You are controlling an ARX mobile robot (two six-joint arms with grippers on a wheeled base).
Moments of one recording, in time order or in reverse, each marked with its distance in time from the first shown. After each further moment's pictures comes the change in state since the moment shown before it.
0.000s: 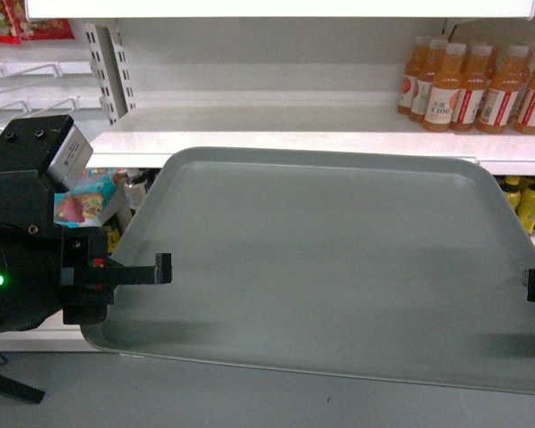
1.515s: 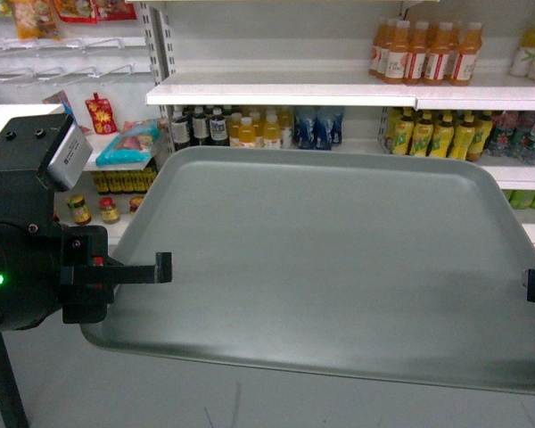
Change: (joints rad) left arm -0.001 0.000 0.000 0.003 -0.002 0.000; right arm 0.000 0.000 0.000 0.000 0.000 0.003
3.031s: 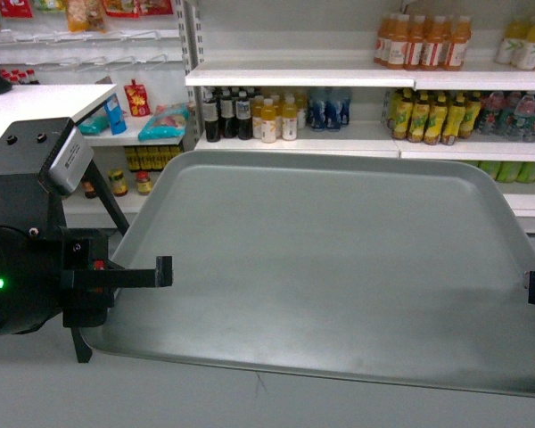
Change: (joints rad) left arm -0.001 -0.001 -0.001 -0.003 0.000 0.000; right arm 0.000 -0.002 -0.001 -0.002 0.000 0.000
